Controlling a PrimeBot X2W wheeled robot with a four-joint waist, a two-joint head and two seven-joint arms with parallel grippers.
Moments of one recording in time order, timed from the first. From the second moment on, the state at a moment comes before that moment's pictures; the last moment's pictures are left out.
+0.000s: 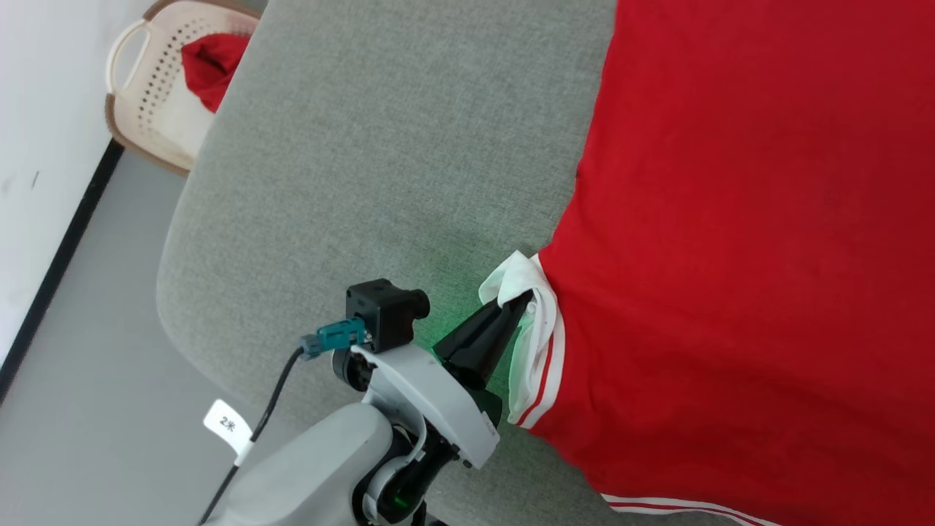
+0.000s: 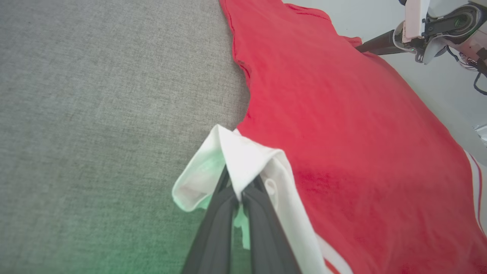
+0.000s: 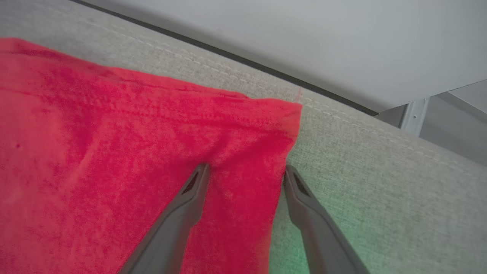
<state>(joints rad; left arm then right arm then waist) -0.62 0.37 -0.93 0.17 -1.05 0.03 -0.22 -1.39 -0.58 0.29 1.07 0.30 0.13 0.75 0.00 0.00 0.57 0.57</state>
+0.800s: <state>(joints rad) -0.61 0.42 -0.89 0.23 -1.07 0.04 -0.23 -1.35 -0.48 0.28 1.02 0.41 0.13 0.71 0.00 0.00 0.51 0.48</state>
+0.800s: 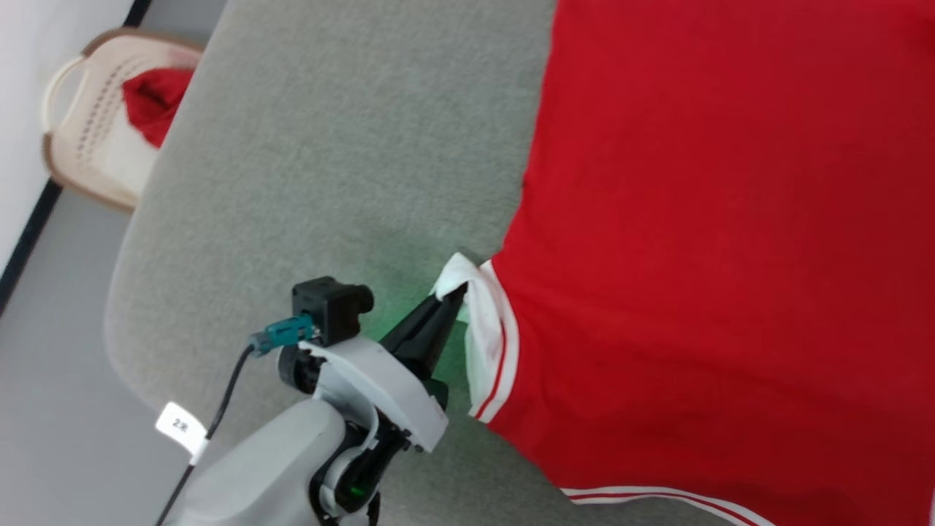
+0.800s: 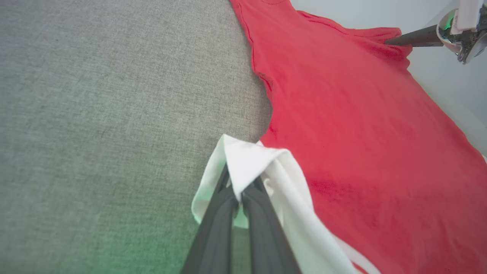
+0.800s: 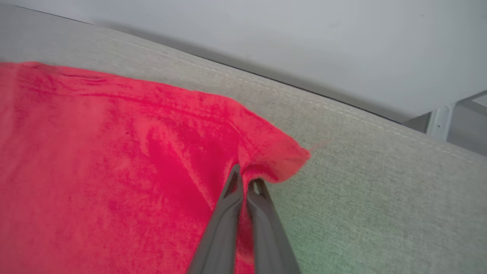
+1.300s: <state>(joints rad) -0.53 0.53 -0.86 0.17 -1.09 0.11 -0.21 -0.85 -0.67 0.23 0.51 0.74 0.13 0.69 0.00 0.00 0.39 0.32</state>
